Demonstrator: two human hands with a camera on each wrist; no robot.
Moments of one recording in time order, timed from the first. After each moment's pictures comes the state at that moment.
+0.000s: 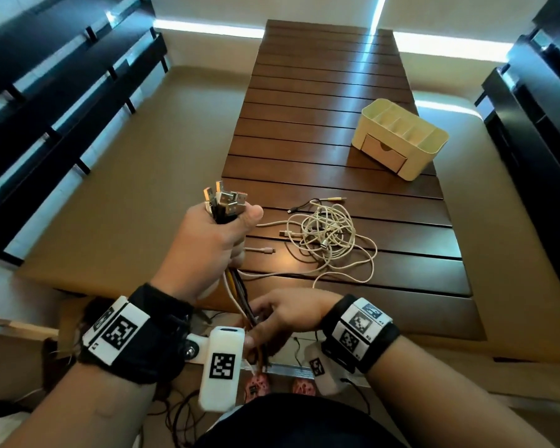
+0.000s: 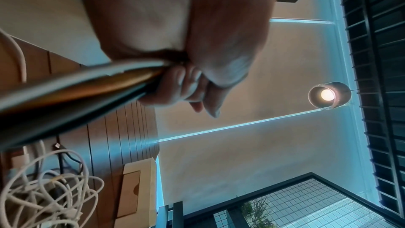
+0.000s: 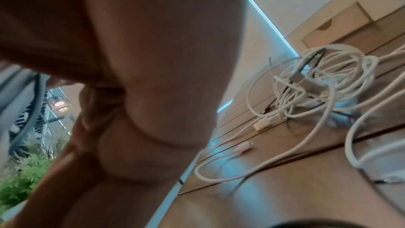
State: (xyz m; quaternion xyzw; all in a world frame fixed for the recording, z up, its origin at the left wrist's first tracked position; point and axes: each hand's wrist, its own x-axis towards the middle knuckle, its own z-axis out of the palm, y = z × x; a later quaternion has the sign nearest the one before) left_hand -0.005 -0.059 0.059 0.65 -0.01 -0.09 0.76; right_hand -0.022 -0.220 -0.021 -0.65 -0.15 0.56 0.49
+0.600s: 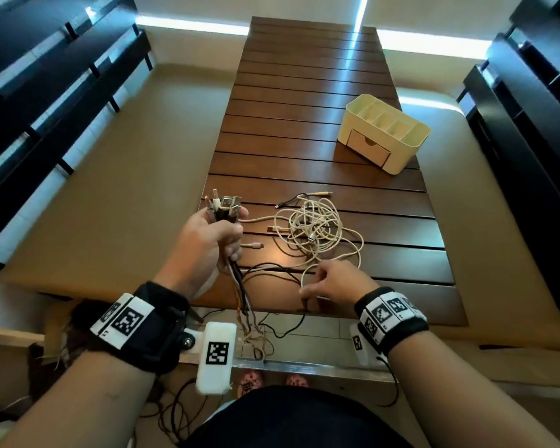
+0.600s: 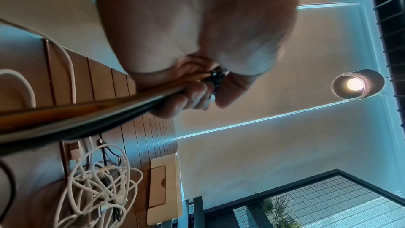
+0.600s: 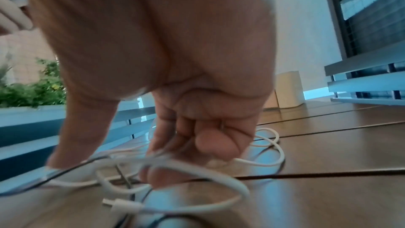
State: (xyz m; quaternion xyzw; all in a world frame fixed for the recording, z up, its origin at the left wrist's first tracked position) left_hand -0.007 -0.064 0.033 0.60 0.03 -0.14 0.79; right_hand -0.016 -0.312 -0.063 -0.93 0.05 0.28 0.24
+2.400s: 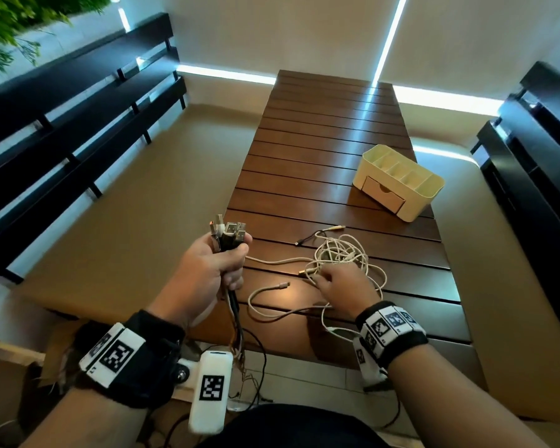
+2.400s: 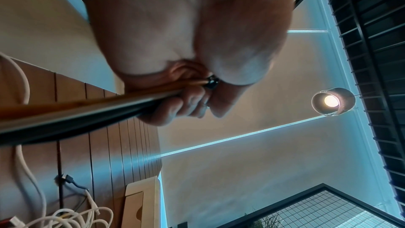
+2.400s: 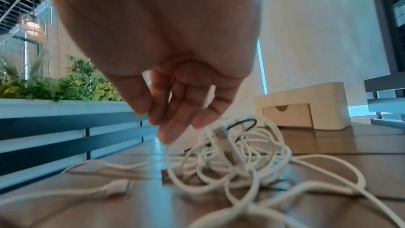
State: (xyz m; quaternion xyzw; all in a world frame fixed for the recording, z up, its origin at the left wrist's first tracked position) left_hand -0.004 -0.052 0.058 0.59 0.02 -0.12 0.80; right_hand 0.043 -0.307 -0.057 -0.98 -0.05 0.05 0.20
